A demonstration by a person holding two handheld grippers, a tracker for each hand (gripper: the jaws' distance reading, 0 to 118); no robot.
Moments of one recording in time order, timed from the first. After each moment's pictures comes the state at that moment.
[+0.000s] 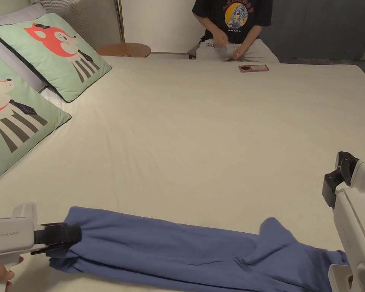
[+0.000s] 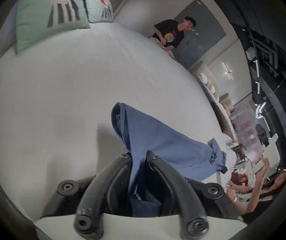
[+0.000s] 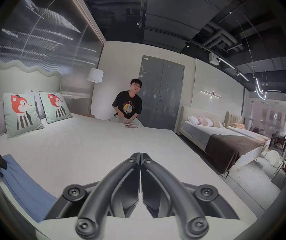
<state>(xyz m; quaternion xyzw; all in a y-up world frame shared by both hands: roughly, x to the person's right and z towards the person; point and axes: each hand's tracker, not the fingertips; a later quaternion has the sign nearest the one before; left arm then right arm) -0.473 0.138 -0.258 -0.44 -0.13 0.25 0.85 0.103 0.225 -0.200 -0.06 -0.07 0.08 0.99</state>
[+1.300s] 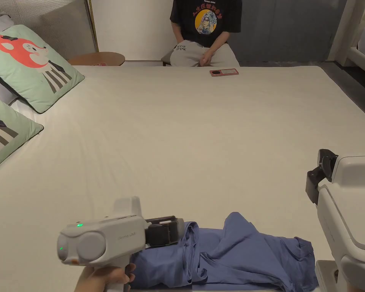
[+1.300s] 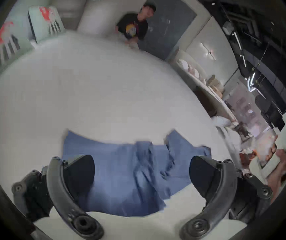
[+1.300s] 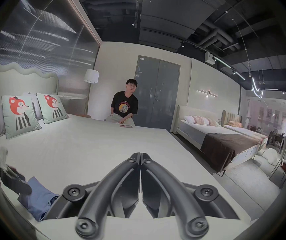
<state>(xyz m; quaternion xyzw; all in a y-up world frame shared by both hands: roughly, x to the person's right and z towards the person) -0.217 0.158 -0.246 -0.36 -0.19 0.15 0.90 0.132 0.242 -0.168 -0.06 -0.09 0.07 0.99</state>
